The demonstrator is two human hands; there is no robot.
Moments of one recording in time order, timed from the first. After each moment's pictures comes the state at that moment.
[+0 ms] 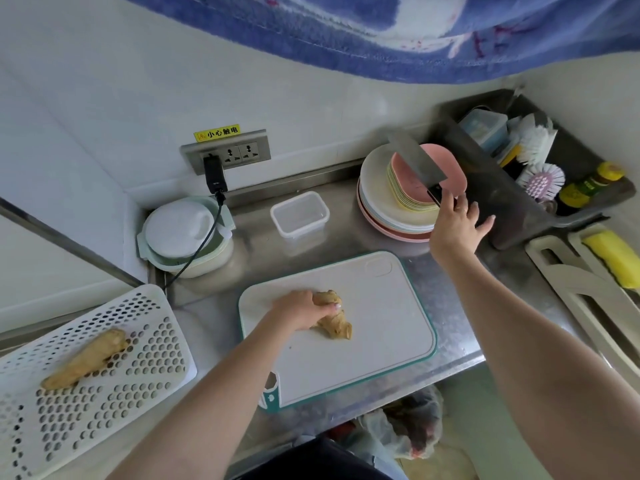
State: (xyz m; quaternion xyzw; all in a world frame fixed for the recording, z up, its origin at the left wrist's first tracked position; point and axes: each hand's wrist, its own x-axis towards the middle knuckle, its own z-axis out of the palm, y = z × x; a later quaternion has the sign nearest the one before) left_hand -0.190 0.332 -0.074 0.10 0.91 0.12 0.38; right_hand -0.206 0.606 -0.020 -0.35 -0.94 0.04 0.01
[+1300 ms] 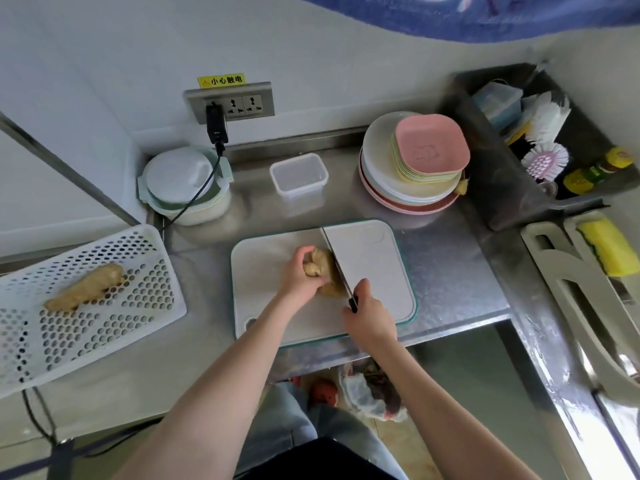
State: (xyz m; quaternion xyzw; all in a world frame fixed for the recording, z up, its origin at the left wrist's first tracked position) left_hand -0.135 0.354 -0.089 -0.09 0.82 0.52 0.21; right_hand -0.050 0.481 -0.066 -0.20 -0.90 0.32 -0.21
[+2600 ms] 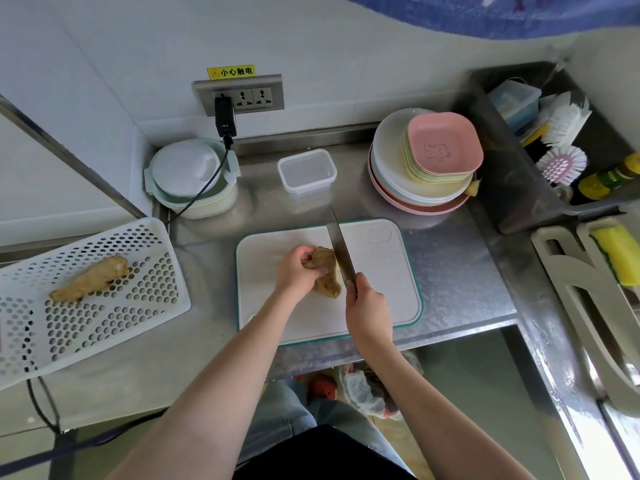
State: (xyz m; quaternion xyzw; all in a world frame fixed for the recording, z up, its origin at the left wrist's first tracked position) left_hand -0.143 0.349 -0.075 -0.13 0.84 0.49 0.19; right_hand -0.060 0.460 -0.067 -0.22 -0.92 0.32 -0.10
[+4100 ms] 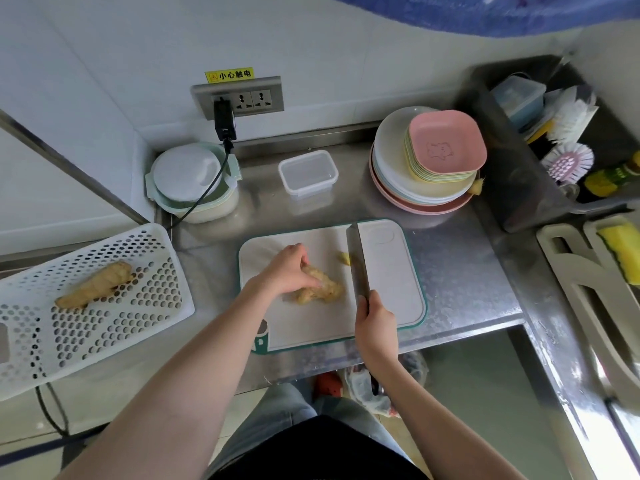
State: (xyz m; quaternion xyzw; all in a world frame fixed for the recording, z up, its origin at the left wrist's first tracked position) left_hand -0.174 0.314 -0.082 0.08 0.92 0.26 0.30; right_hand -0.041 0.466 -0.081 -0.30 -0.87 0.38 -0.10
